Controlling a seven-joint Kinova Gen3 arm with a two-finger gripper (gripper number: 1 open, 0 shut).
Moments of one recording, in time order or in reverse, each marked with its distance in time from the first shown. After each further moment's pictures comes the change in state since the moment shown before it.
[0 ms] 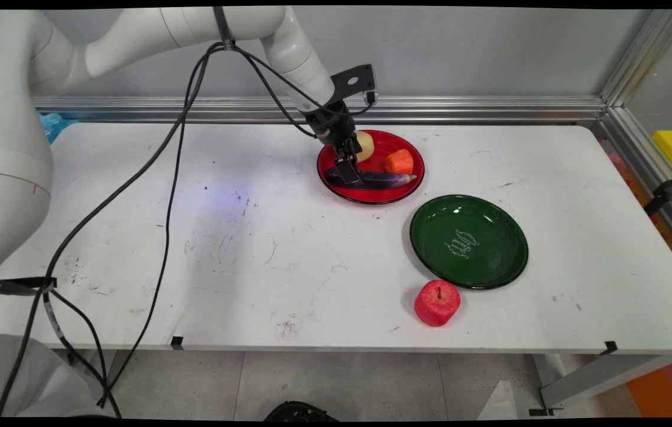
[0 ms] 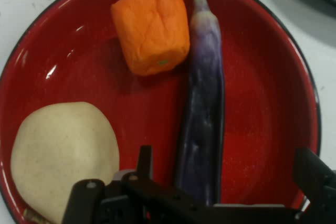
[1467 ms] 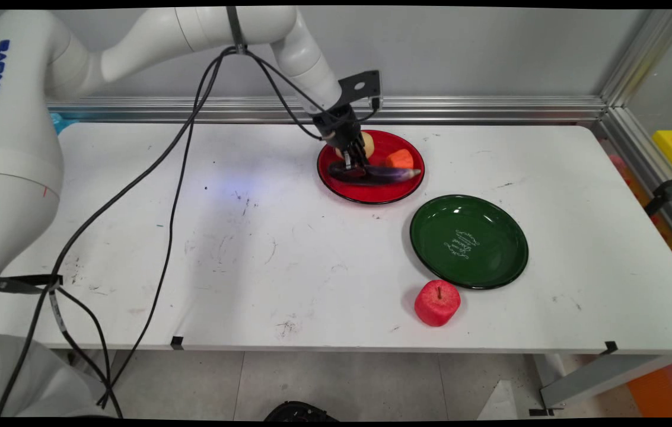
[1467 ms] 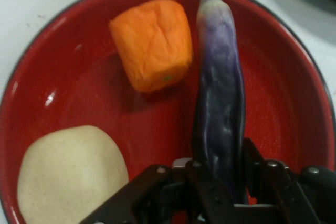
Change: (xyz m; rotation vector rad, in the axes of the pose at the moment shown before) arm 0.008 -0.011 0.012 -0.015 0.004 0.067
